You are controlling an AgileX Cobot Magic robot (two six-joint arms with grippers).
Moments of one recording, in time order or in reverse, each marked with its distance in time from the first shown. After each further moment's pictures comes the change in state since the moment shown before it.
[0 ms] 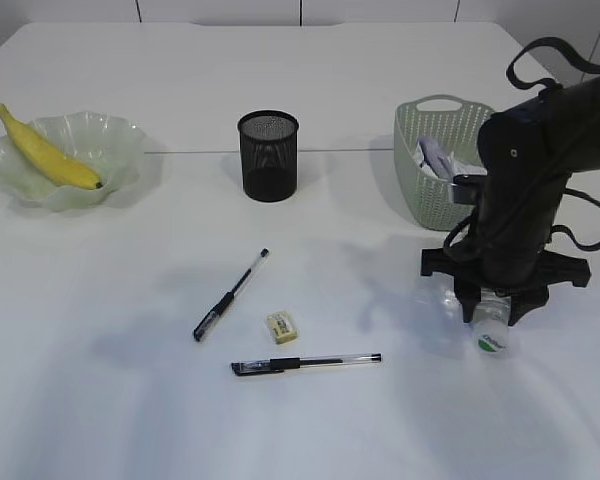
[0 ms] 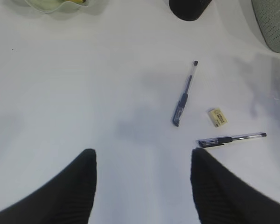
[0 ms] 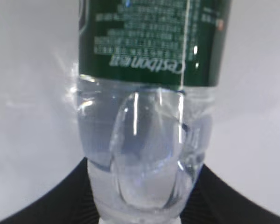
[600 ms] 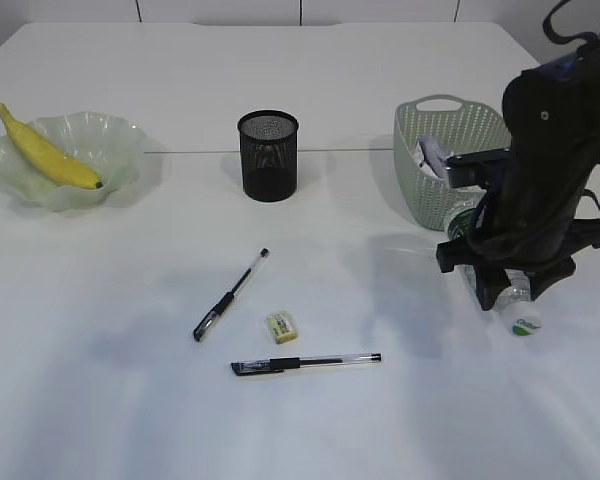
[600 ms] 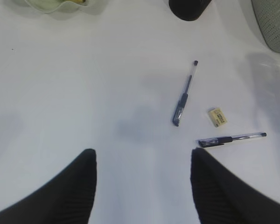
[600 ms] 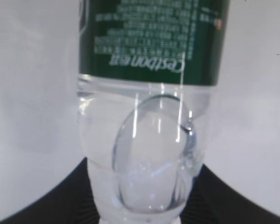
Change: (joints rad) left arm 0.000 0.000 0.000 0.000 0.000 0.000; right arm 0.000 -0.107 0.002 0.000 0.086 -0.311
